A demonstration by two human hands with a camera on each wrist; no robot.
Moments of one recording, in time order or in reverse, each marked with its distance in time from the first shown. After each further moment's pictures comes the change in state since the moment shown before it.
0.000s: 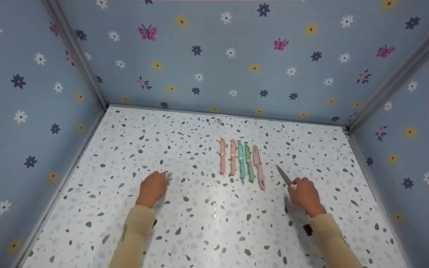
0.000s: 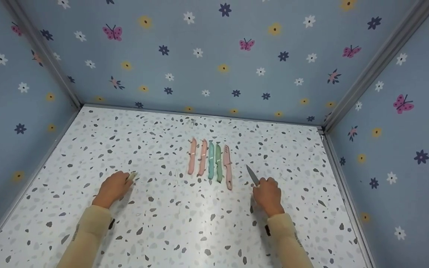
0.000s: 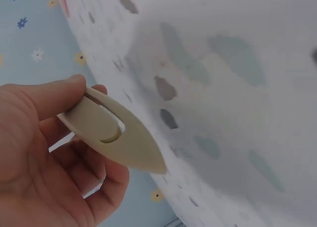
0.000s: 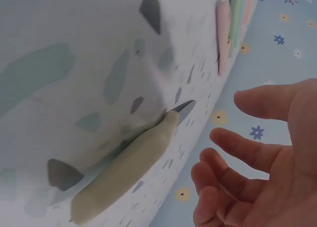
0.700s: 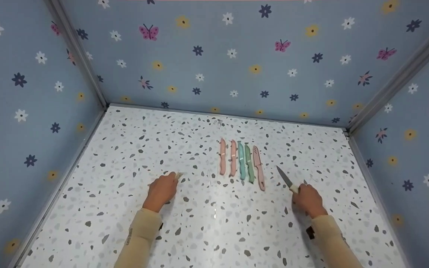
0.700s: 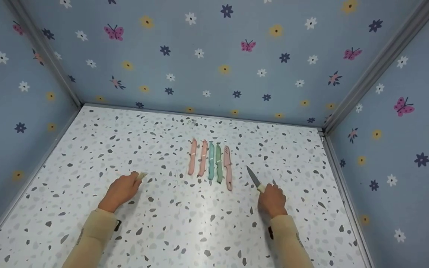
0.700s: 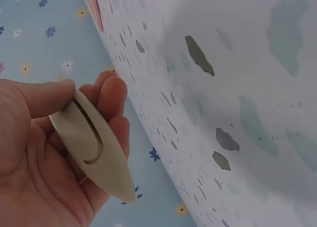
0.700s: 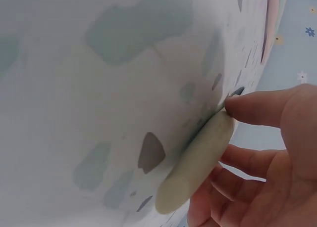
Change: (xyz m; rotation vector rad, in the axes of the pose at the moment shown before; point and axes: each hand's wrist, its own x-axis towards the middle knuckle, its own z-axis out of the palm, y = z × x) left_hand -0.007 0.028 0.005 -0.037 -0.008 0.031; right_hand 0.003 0.023 0.008 0.008 -0.135 0.131
